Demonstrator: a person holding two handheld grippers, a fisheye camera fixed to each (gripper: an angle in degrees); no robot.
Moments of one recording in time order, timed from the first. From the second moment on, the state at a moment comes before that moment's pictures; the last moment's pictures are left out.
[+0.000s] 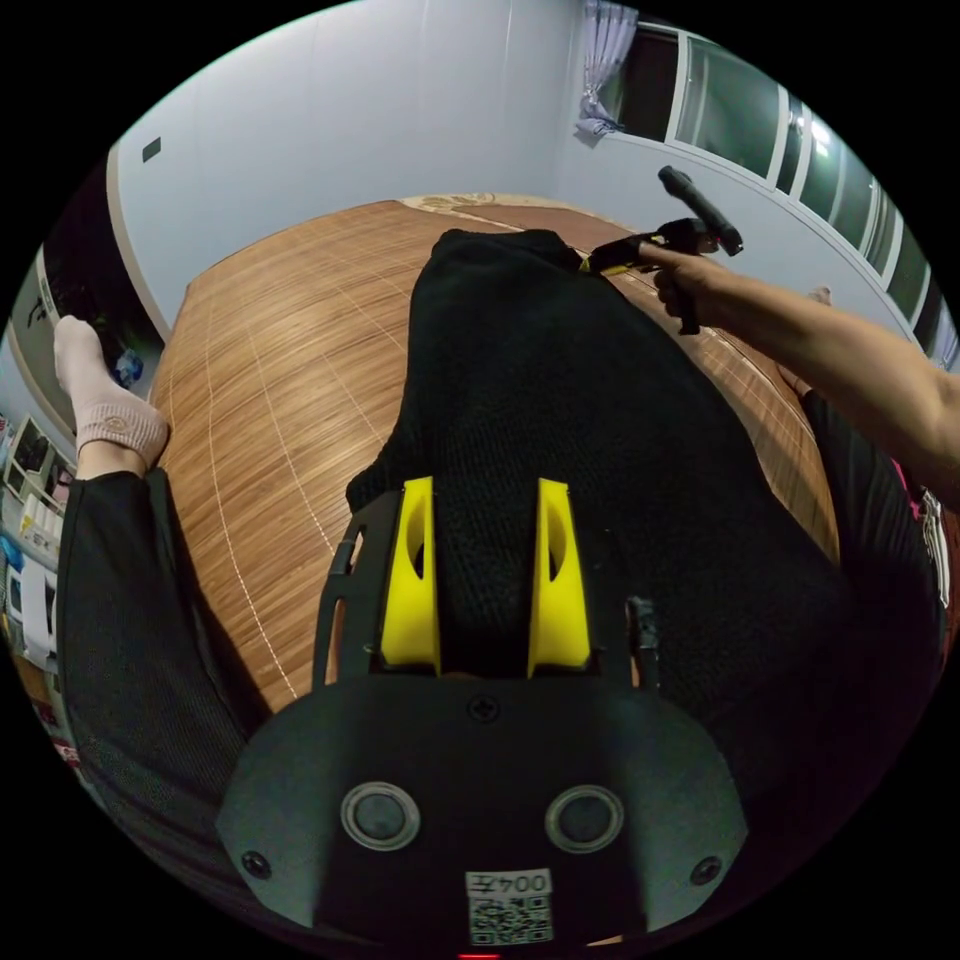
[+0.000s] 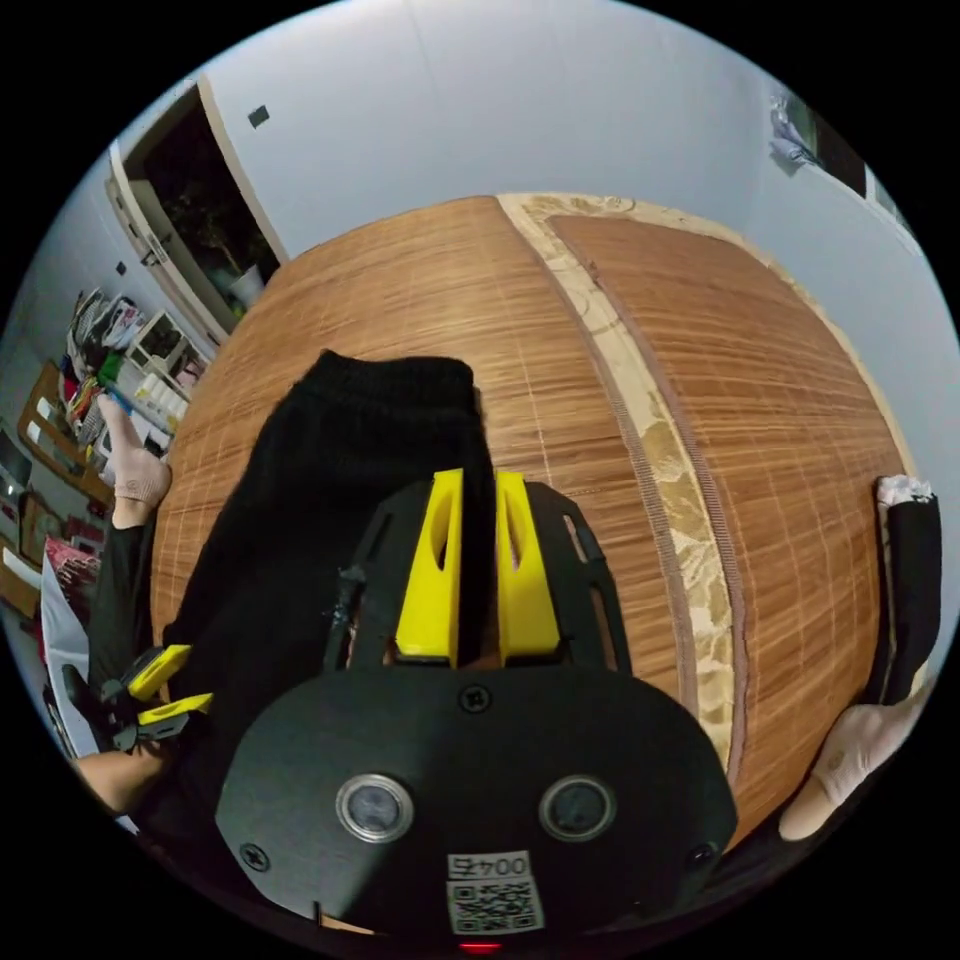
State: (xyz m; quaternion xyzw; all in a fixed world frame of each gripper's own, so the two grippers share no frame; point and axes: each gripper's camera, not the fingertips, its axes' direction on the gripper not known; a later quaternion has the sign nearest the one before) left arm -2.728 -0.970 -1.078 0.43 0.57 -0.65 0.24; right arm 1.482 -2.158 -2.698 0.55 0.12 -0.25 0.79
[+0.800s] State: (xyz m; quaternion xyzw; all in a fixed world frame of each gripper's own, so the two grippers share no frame) left arm -2.743 -0.952 -0.950 0.48 0.52 -0.70 0.11; right arm 1.461 -2.058 -2.504 0.56 0.21 -0.33 0.73
